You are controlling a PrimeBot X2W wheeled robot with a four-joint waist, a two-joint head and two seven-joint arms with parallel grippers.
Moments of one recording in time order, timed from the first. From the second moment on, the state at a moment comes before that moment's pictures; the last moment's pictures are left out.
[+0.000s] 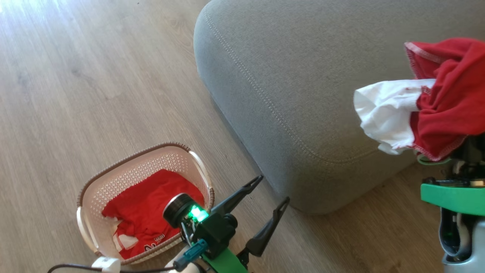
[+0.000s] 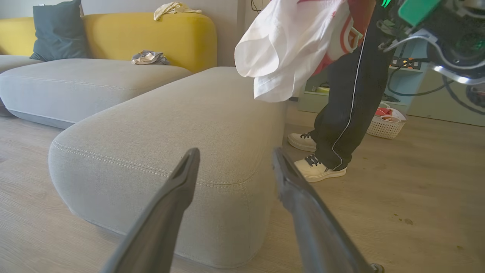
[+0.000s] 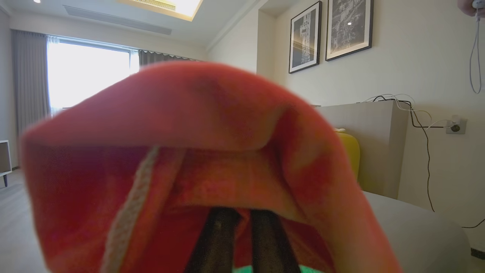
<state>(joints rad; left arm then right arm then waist) -0.10 0.09 -0.61 0.04 -0.12 -0.13 -0.25 -0.07 -0.05 -0.17 -0.25 0.13 0.12 -0.26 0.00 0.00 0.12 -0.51</state>
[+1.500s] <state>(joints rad) -0.25 0.43 -0.62 -0.12 -0.09 -0.13 -0.25 -0.92 -0.28 -0.51 0.36 0.18 0.12 -0.26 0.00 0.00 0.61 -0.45</state>
